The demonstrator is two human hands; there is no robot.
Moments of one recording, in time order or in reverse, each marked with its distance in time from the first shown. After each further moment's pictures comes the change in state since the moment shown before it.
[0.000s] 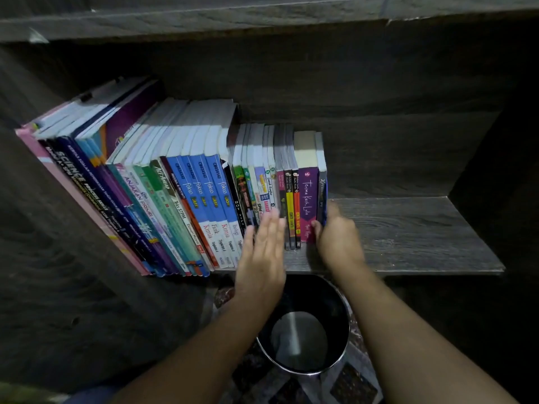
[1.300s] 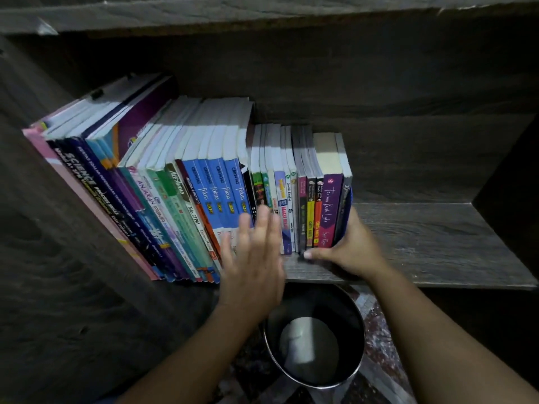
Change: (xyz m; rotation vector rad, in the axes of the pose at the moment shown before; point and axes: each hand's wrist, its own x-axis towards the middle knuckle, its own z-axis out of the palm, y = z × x) left_hand -0.007 -0.035 -0.001 -0.131 0.331 -0.116; right_hand 0.018 0.025 0.008 0.394 -0.260 -0.096
